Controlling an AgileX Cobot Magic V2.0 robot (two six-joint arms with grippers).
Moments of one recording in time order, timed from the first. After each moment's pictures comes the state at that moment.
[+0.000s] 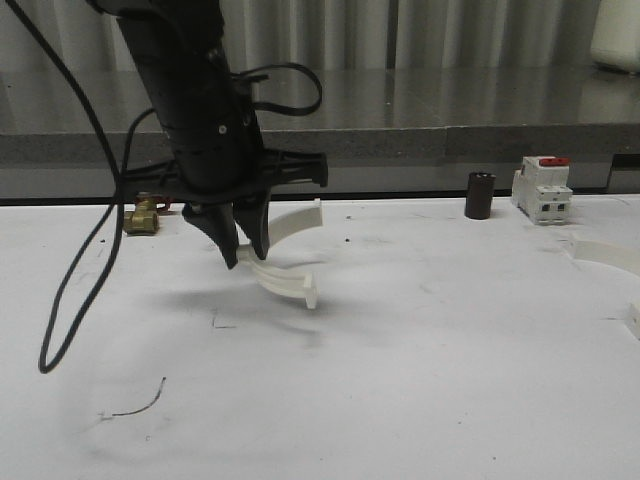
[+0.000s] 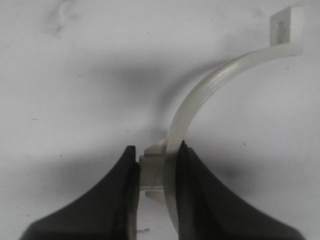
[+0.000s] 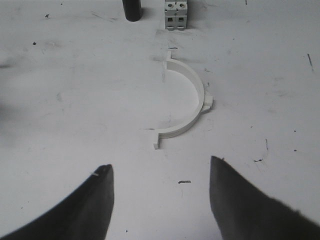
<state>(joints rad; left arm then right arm) -0.56 2.03 -1.51 0.04 0.75 -0.50 0.04 0.74 -0.60 0.04 0.60 0.06</state>
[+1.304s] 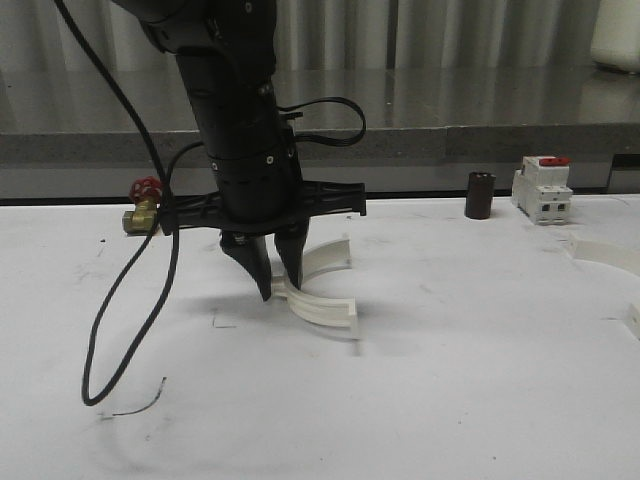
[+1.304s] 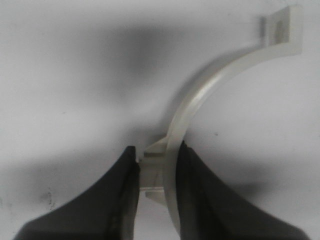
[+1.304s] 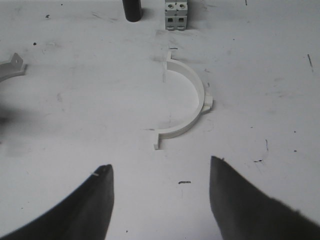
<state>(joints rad) -0.60 2.13 -1.61 -0.01 0.83 -0.56 0.04 0.74 -0.60 0.04 0.60 0.06</state>
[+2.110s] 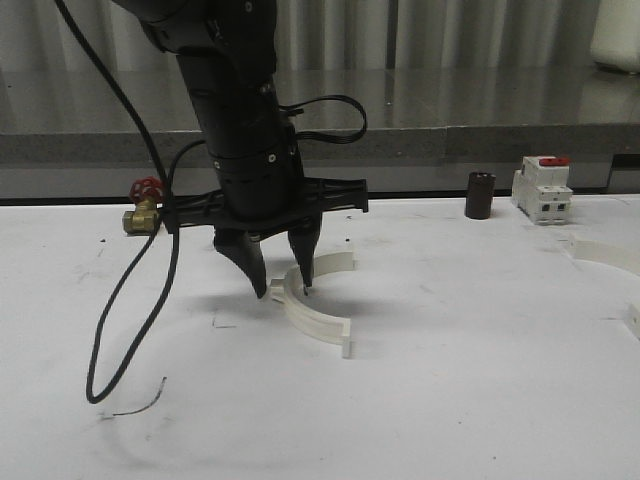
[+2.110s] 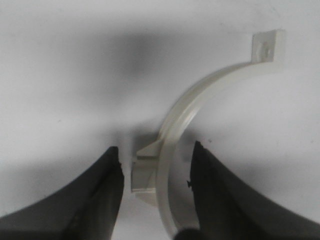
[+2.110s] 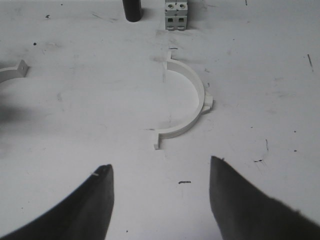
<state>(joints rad) -0.60 2.13 -1.61 -0.01 0.81 -0.56 0.04 0.74 -0.60 0.04 0.60 0.06</state>
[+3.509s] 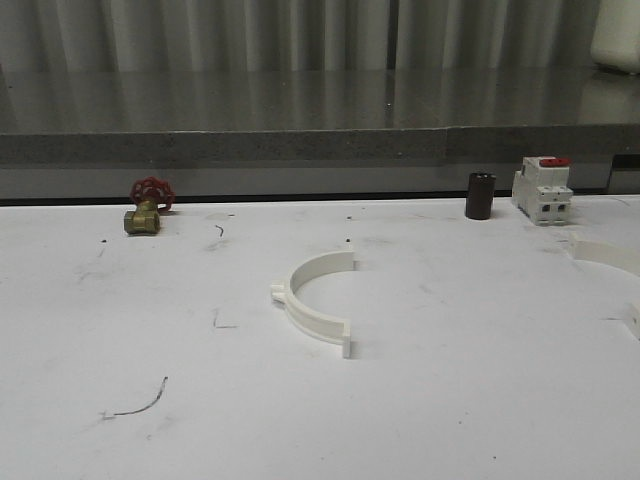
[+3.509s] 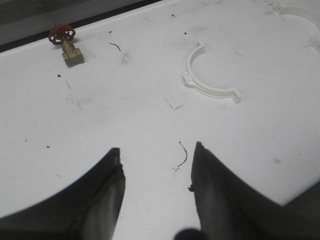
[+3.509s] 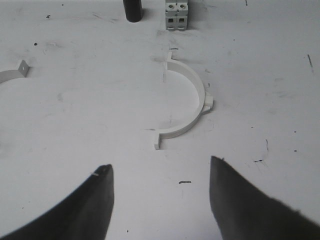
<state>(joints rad) -0.40 0.59 -0.70 -0.12 0.80 0.14 0.04 0.74 -0.60 0.04 0.60 0.06</state>
